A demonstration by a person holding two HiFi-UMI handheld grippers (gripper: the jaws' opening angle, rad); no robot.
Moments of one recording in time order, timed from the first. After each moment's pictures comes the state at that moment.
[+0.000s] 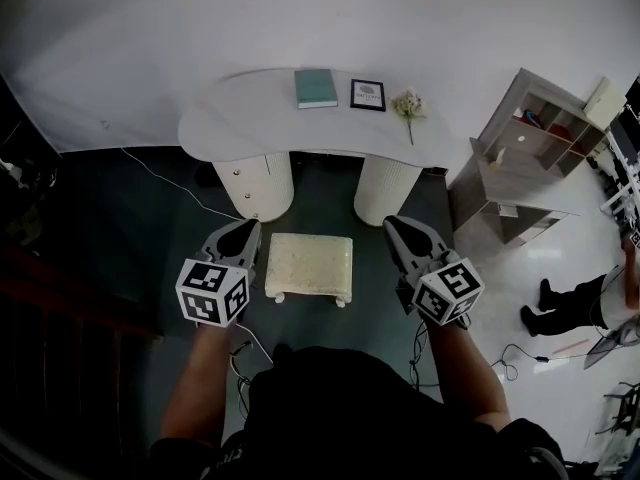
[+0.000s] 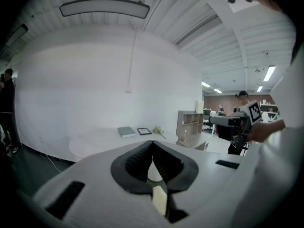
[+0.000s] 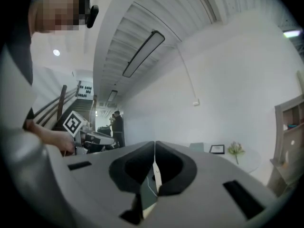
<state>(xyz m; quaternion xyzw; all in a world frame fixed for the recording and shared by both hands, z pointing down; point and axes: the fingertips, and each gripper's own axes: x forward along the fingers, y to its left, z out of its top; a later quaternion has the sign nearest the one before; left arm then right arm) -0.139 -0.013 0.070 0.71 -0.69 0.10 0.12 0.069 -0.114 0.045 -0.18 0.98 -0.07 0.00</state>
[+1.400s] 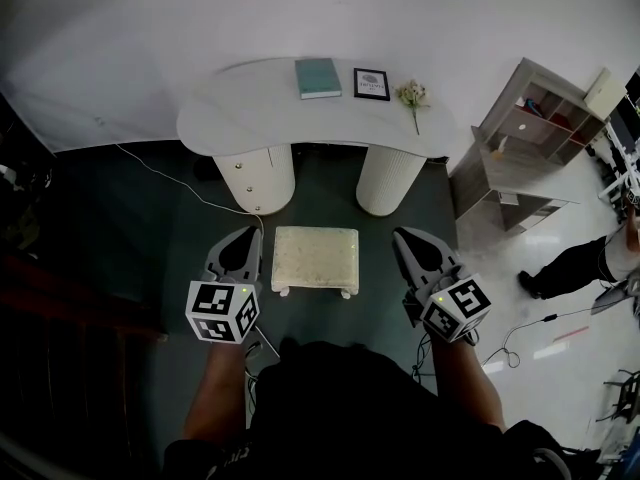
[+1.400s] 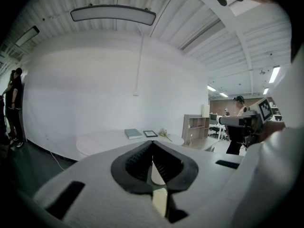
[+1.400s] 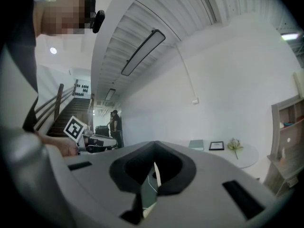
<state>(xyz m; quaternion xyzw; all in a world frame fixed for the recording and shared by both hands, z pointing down) -0.164 0.010 0.083 0.69 -0.72 0.07 0.11 0.060 -0.080 0.046 -0.20 0.98 -0.08 0.00</state>
